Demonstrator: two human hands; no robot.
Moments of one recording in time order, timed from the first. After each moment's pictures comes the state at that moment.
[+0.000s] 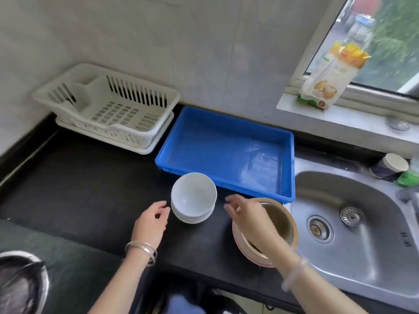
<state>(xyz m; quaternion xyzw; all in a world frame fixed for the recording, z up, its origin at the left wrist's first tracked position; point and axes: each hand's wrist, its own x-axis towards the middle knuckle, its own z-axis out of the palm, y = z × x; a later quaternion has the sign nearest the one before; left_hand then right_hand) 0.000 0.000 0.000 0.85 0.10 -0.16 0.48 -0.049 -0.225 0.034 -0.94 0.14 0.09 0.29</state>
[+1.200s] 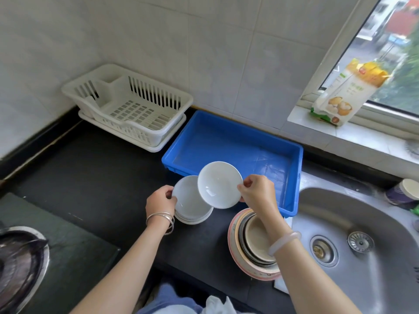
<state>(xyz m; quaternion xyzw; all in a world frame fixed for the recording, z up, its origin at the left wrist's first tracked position) 0.028 -0.048 0.001 0.87 0.18 -0.09 0.44 0.007 -0.261 0.055 -0.89 0.26 0.03 0.38</state>
